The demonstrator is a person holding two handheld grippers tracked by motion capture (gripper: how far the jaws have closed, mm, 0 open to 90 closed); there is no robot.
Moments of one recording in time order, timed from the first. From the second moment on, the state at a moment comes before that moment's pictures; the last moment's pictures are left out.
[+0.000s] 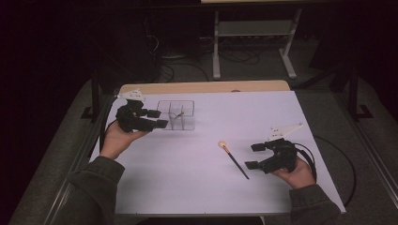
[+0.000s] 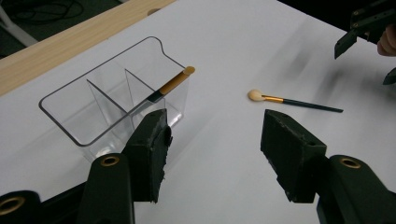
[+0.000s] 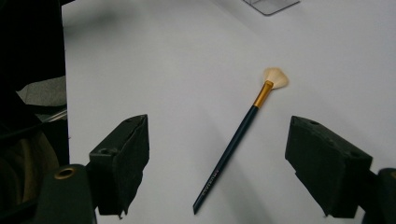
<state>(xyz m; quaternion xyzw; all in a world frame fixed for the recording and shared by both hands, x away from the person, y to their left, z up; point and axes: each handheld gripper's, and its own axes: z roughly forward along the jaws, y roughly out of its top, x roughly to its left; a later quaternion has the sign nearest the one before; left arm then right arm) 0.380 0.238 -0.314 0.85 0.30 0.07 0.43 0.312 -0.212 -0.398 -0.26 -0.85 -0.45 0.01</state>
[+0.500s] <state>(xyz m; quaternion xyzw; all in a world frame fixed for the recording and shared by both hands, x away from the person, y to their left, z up) 0.364 0.244 -0.315 0.84 0.30 0.07 0.44 0.310 -0.214 -0.401 -0.27 -0.85 -0.44 0.00</state>
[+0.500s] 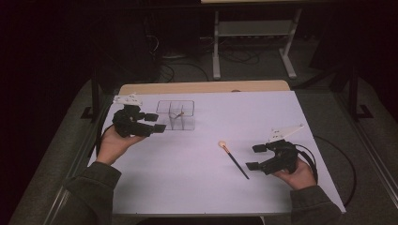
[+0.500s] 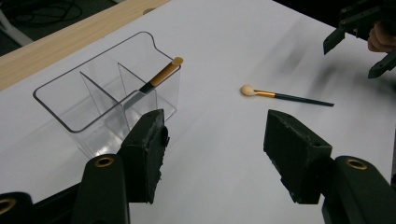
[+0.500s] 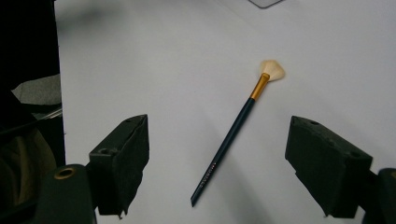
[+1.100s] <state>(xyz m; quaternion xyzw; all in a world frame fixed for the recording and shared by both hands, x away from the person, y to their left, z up) 0.344 0.242 -0.325 0.85 0.29 0.07 0.44 0.309 -0.217 -0.400 -0.28 -0.85 -0.44 -0.01</state>
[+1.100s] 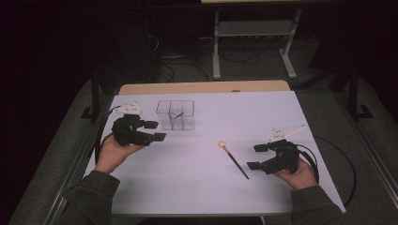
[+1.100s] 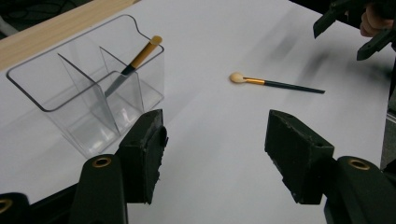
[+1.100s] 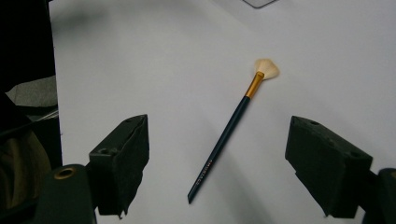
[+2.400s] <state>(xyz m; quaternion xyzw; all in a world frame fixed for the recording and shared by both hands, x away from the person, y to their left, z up) 0.312 0.242 -0.351 0.84 0.28 0.06 0.45 0.312 -0.213 -0.394 -0.29 -0.86 -0.43 -0.02</state>
